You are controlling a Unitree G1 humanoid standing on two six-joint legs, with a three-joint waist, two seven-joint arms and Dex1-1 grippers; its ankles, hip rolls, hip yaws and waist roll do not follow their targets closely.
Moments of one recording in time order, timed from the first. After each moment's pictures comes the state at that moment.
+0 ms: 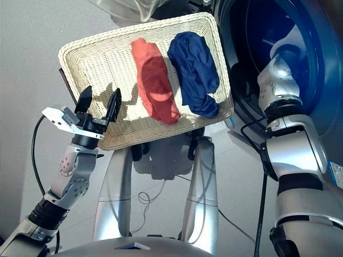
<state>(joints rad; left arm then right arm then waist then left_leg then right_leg) -0.18 0.48 -0.37 -0.16 -0.73 -0.43 0.05 -1.16 -0.64 0.42 1.05 0.78 -0.31 -0.41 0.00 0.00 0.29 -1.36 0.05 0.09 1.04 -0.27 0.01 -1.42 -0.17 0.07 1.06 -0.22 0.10</state>
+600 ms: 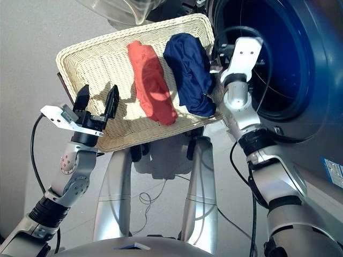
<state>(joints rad) -0.18 0.48 -0.35 -0.16 -0.72 -0.43 0.12 -0.68 -0.54 0.44 0.42 0.51 -0.31 -0.40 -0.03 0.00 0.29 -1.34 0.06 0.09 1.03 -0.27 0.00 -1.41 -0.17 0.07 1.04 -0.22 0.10</state>
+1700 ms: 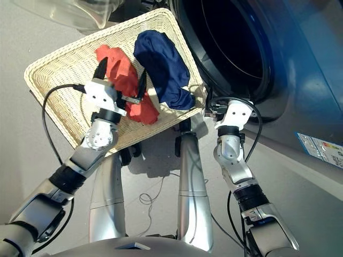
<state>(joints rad) -0.65 0.36 -0.58 0.24 -0.39 -0.34 0.35 -0.33 -0.47 0.31 0.14 0.30 -0.36 -0.45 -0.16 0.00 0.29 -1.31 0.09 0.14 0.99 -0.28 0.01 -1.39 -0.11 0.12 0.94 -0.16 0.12</state>
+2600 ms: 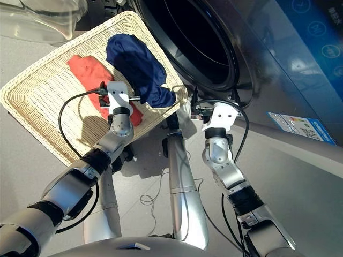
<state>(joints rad) -0.71 0.18 -0.52 0.69 -0.29 -0.25 0.79 -0.29 -0.47 0.40 0.03 0.28 -0.34 -0.56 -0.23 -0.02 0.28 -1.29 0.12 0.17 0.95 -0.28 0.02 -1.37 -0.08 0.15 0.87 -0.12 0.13</state>
